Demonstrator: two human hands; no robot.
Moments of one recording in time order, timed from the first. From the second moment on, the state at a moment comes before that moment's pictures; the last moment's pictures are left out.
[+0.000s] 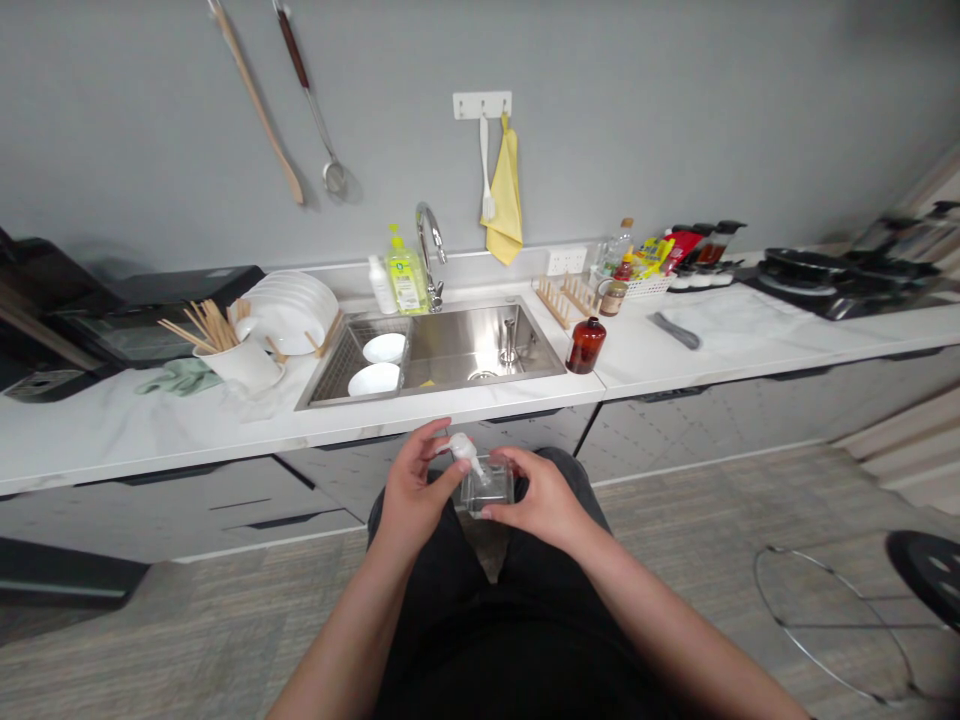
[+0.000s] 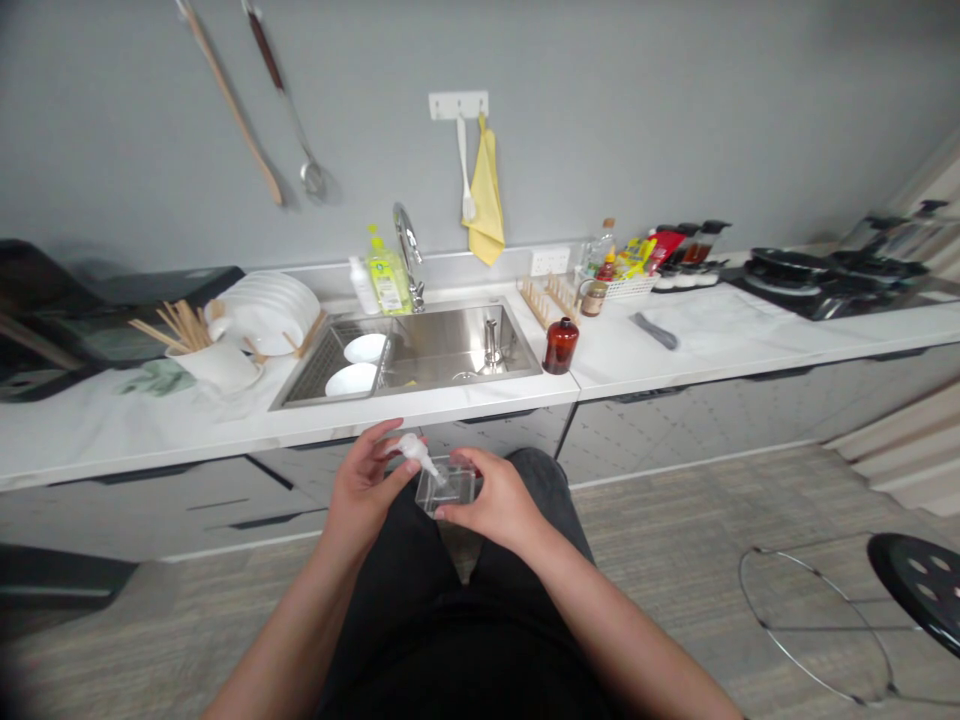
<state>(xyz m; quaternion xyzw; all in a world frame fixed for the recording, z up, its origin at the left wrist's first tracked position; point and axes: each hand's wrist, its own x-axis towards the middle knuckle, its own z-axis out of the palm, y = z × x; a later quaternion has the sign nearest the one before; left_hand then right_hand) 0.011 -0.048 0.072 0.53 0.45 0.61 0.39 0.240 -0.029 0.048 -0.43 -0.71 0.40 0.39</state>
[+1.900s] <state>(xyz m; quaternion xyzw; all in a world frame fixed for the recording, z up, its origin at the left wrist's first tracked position) -0.363 0.094 0.036 0.35 0.89 0.29 -0.02 0.268 0.041 -0.012 -0.48 -0.62 0.44 0.45</state>
